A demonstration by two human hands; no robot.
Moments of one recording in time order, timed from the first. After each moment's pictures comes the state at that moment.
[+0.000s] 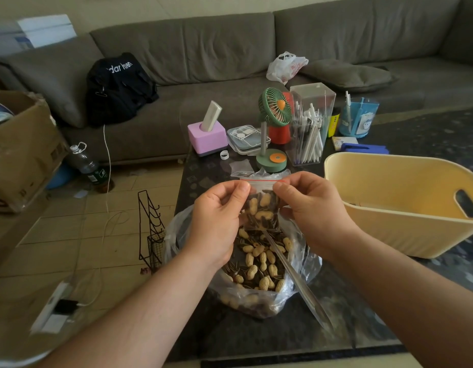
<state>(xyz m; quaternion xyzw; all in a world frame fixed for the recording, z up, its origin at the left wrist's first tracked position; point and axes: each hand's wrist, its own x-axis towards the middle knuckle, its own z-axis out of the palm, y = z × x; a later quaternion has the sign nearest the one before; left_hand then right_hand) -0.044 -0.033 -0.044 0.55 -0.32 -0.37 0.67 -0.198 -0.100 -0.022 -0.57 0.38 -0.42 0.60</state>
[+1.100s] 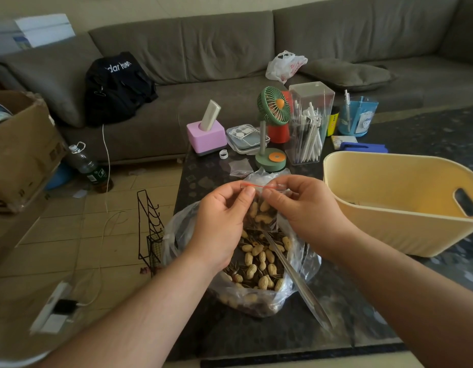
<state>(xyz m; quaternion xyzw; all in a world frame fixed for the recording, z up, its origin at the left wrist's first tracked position) -0.047 -0.031 -0.048 0.55 -0.39 -0.35 0.65 -0.203 -0.095 -0.016 -0.65 0.34 -0.36 0.57</state>
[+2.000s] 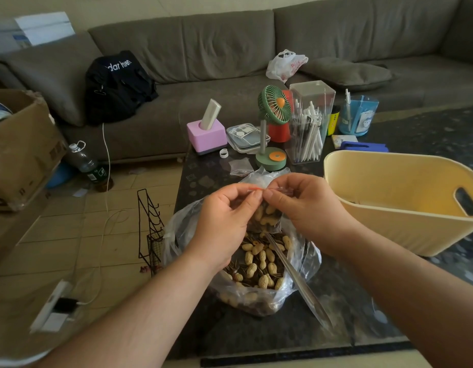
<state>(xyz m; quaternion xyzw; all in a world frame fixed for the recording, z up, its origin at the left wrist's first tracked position) -0.048 -0.028 -0.045 0.56 -0.44 -0.33 0.62 -0.205 -0.100 -0.016 -0.68 0.35 -0.36 0.53</state>
